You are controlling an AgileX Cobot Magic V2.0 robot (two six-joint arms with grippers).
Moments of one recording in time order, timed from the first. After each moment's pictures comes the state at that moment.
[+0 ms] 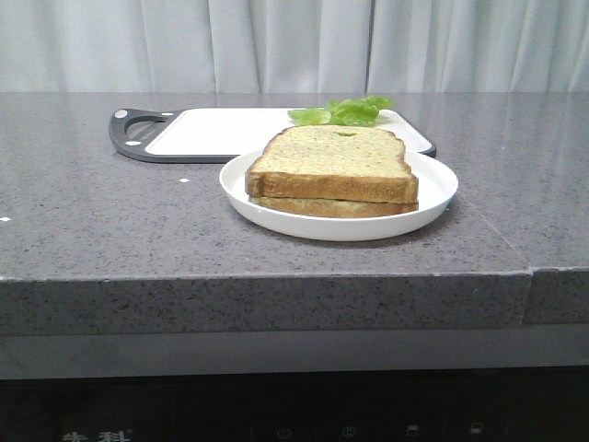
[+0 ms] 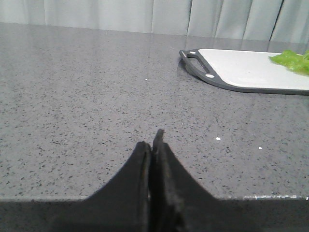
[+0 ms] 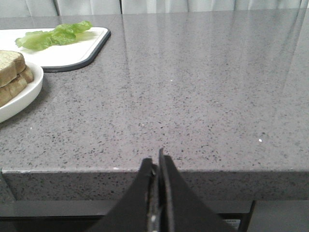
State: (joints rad) left arm -0.08 0.00 0.01 -0.09 0.19 0.01; right arm 0.00 -0.01 0.03 0.11 0.20 -0.01
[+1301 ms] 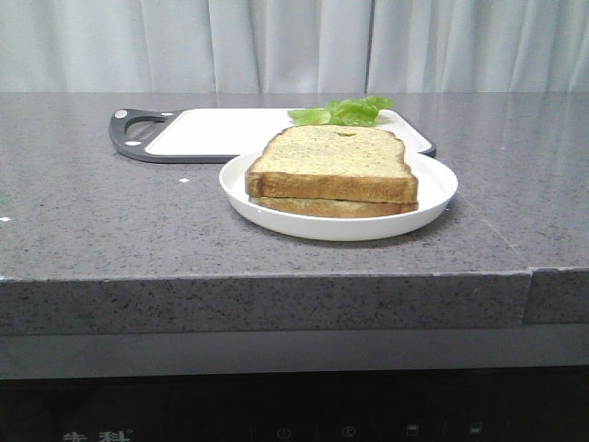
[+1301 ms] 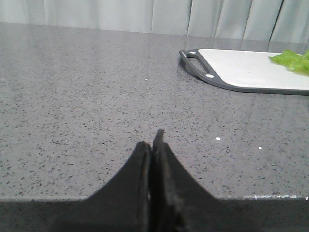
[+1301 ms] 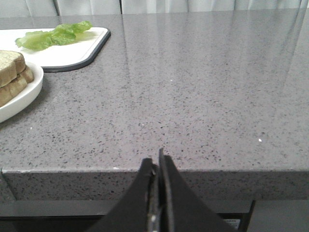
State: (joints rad) left arm -0.08 0.00 0.01 -0.09 0.19 0.01; right arm 0.00 -0.01 0.03 0.11 0.20 -0.01
